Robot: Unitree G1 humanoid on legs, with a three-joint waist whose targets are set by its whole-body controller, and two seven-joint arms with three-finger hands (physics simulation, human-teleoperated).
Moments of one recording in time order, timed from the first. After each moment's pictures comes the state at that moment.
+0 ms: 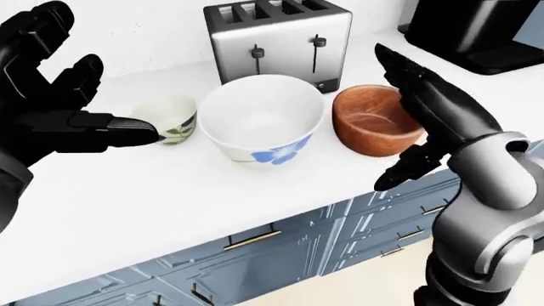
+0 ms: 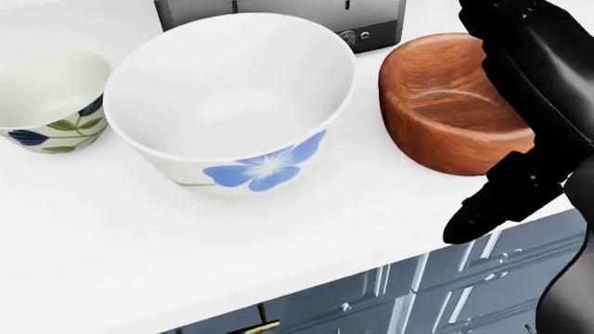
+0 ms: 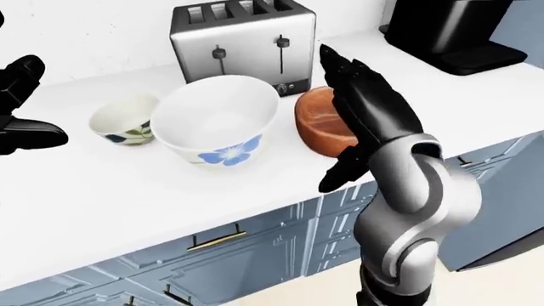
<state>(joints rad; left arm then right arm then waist) -0.57 0.96 0.50 -0.60 -1.40 1.12 0.62 -0.62 -0.31 -0.02 -0.69 -1.18 0.62 1.09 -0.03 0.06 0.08</state>
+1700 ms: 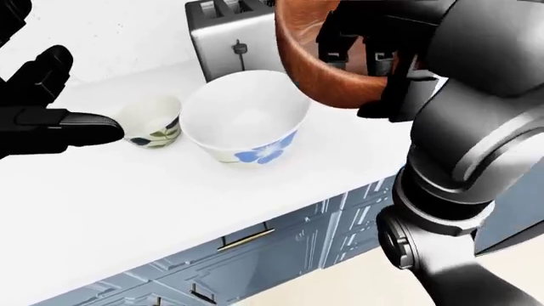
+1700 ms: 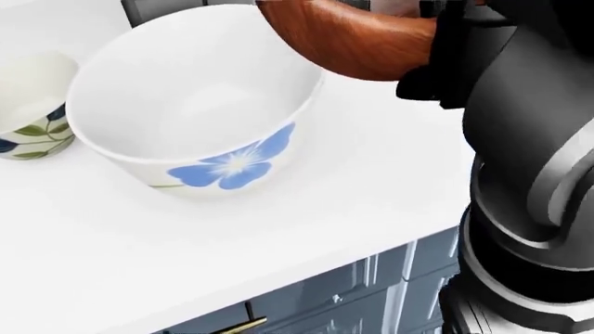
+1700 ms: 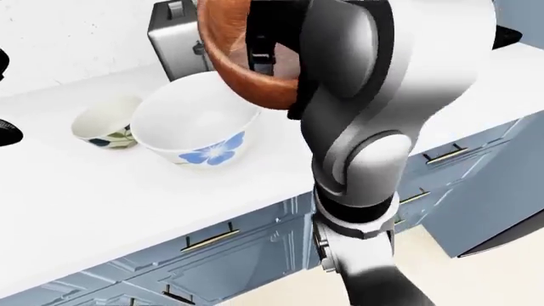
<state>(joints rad) -0.47 1.07 0.62 -0.58 -1.49 1.05 0.61 -1.24 -0.16 0.02 -0.37 -1.47 0.33 1.60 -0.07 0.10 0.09</state>
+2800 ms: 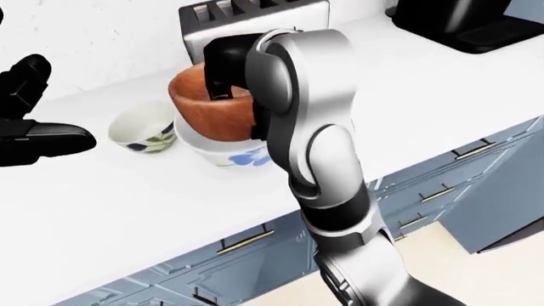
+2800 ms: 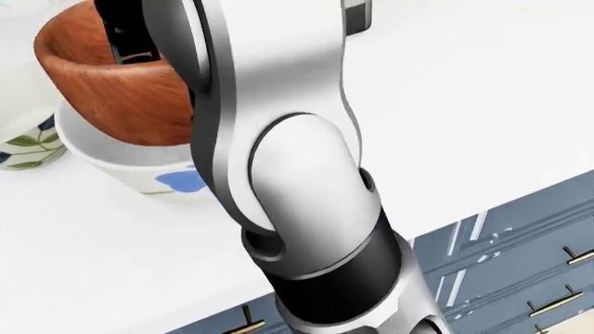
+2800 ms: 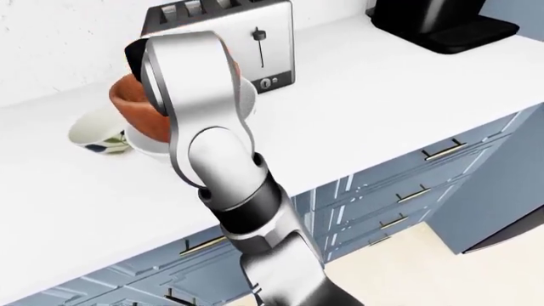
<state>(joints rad) -0.35 1.06 0.74 -0.58 -1.45 1.04 0.51 -1.26 0.25 0.14 0.03 -1.57 0.29 1.37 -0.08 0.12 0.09</state>
